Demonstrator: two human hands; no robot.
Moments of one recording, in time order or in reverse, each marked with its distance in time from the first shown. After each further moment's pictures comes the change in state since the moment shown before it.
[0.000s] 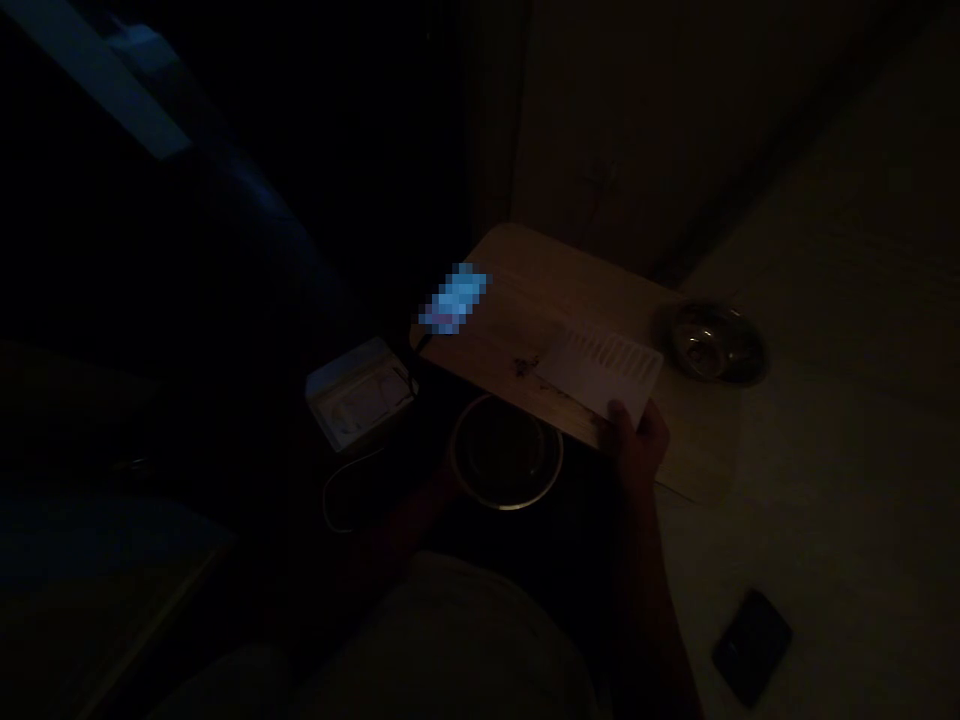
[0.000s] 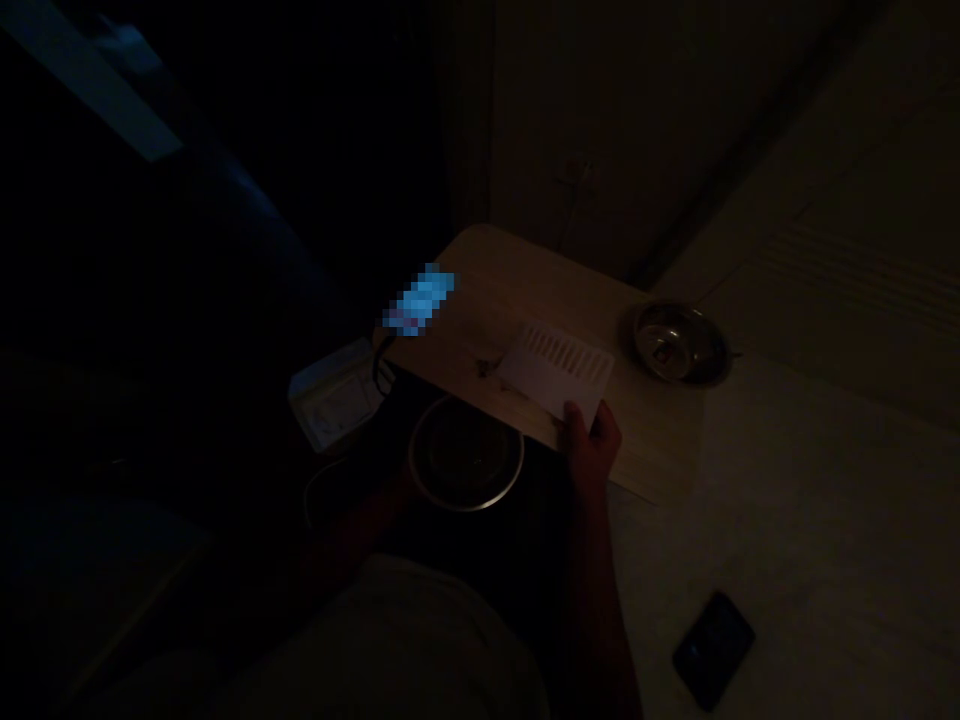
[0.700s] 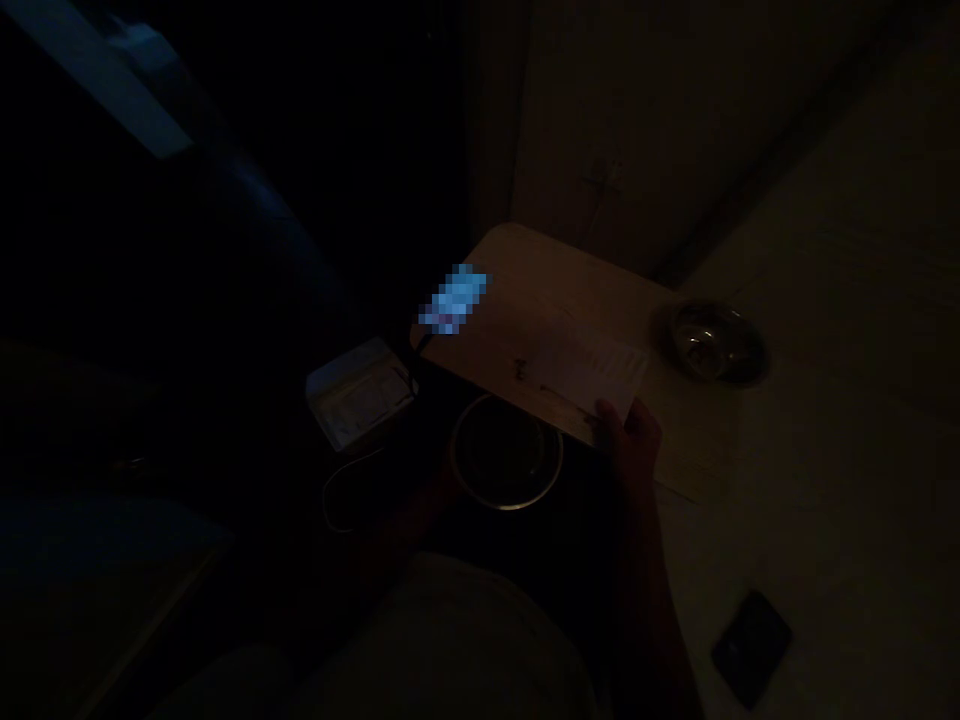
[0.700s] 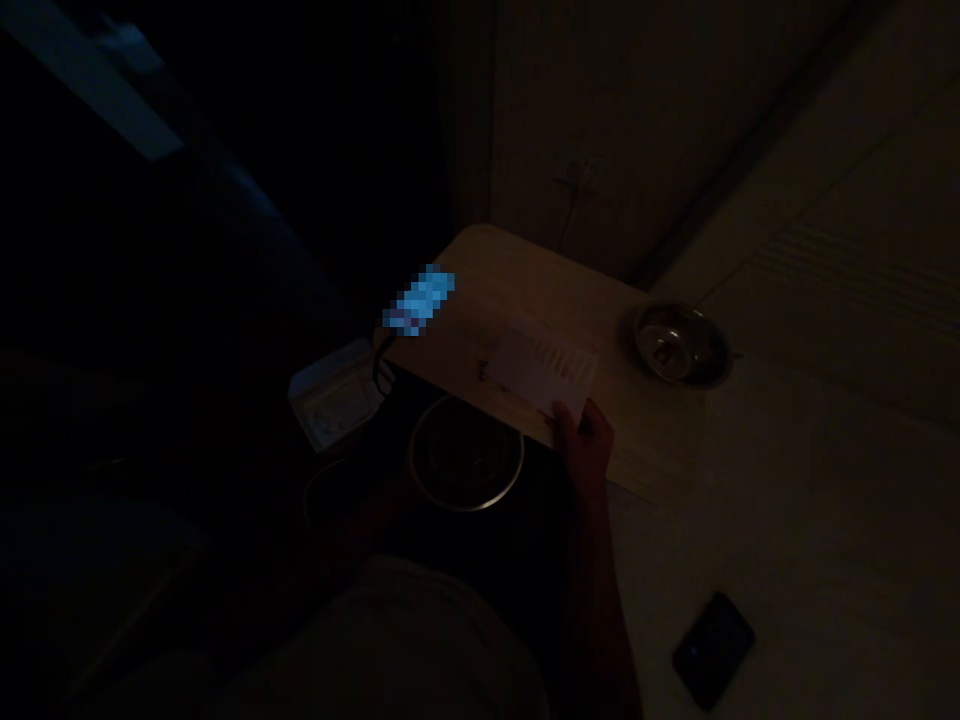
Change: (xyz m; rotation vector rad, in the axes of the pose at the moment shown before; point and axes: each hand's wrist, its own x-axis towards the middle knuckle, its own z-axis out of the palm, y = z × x) left_hand 0.005 0.000 -0.002 -0.032 0.016 -0.004; right_hand 0.000 -0.002 0.000 -0.034 -0.154 0.049
